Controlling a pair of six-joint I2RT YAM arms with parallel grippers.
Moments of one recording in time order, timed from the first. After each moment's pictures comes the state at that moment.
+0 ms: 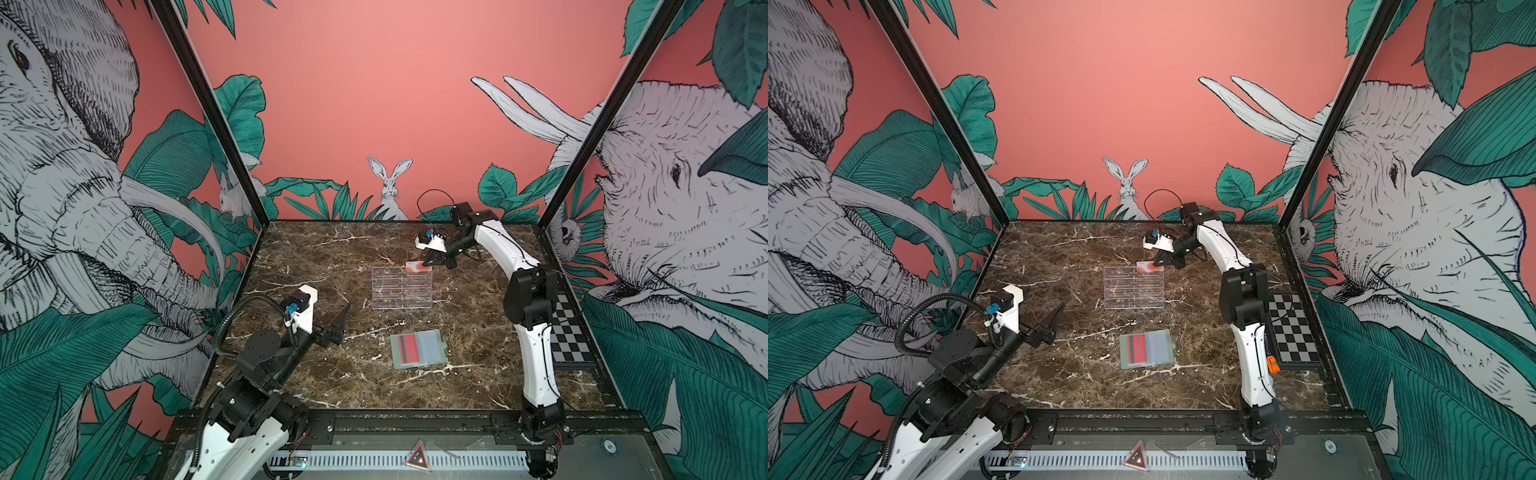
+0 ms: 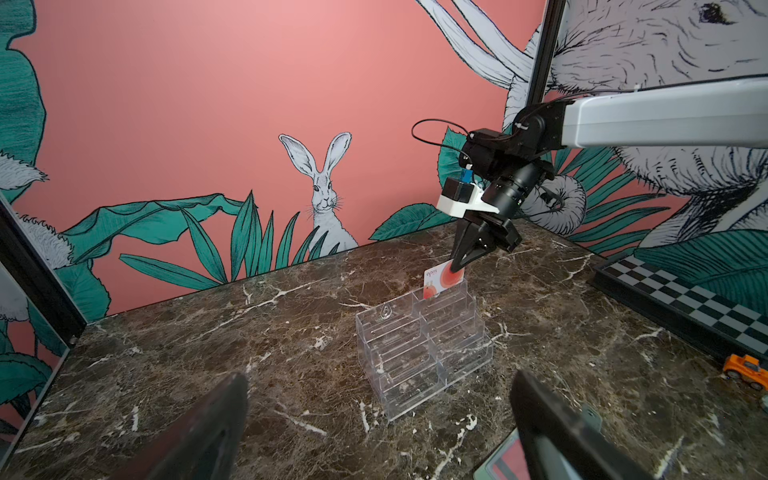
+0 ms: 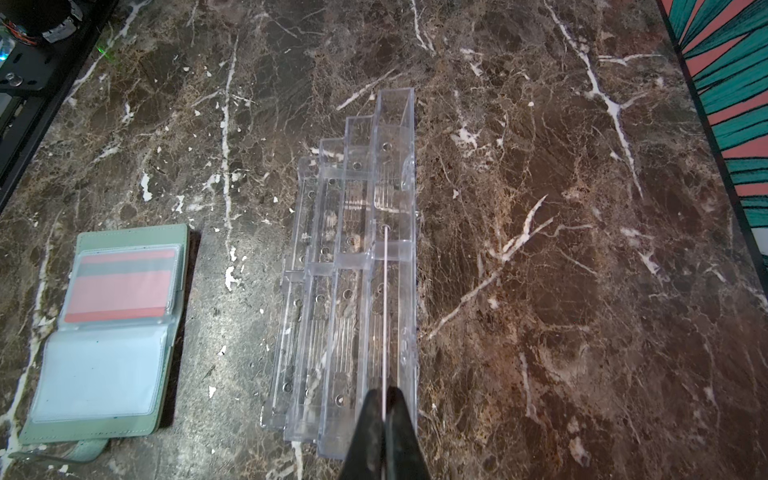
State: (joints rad) left arm -0.58 0.32 0.59 -0.31 -0.07 0.01; right arm 0.31 2.31 2.18 -1.21 -0.79 -1.28
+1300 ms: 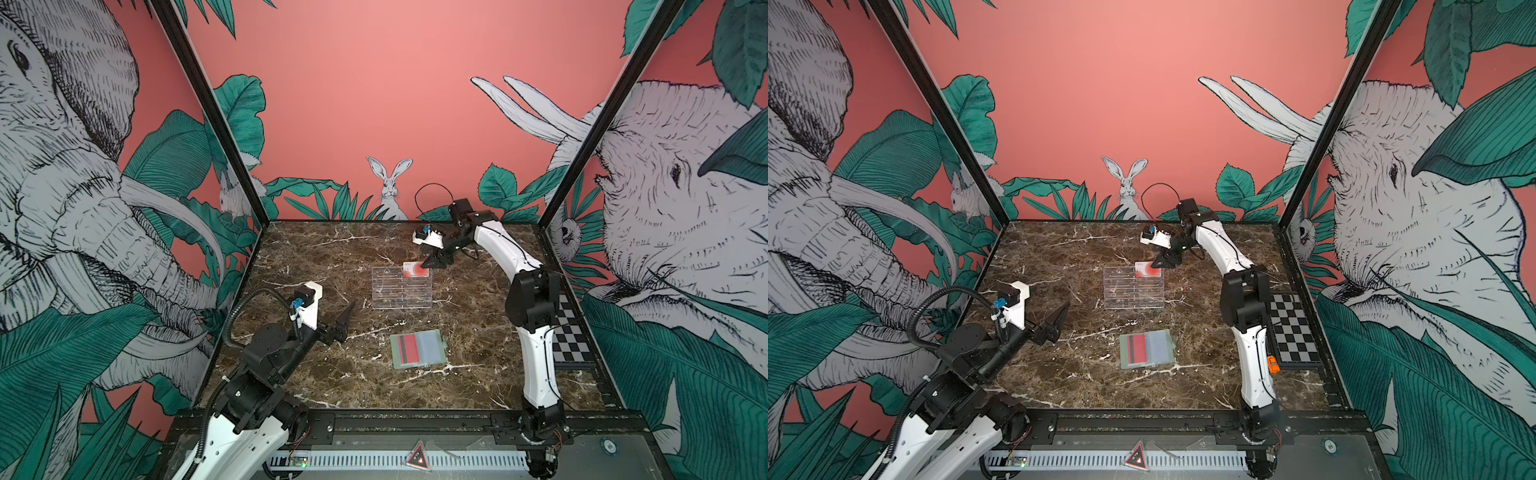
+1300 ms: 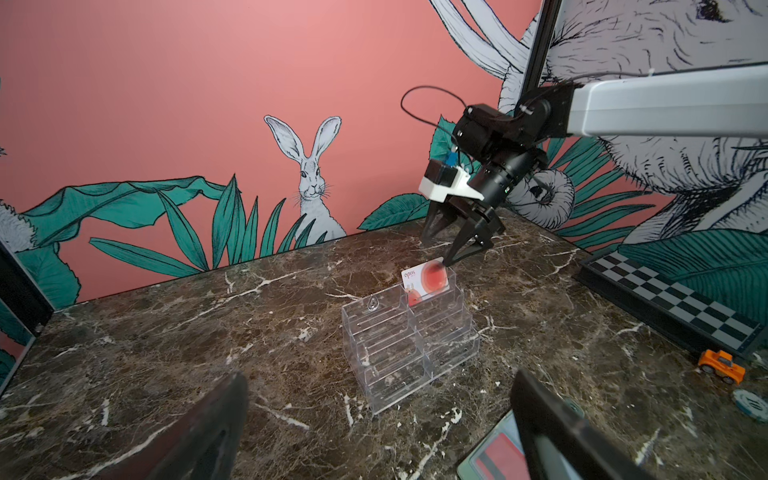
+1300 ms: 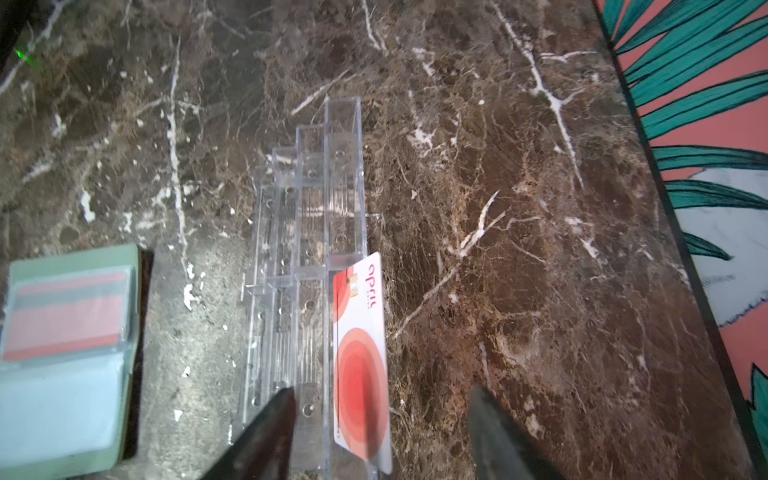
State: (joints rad) left arm -0.58 0.39 0.59 -0.28 -0.03 -0.04; right arm 0.32 2.20 2.09 -1.03 -0.73 -1.11
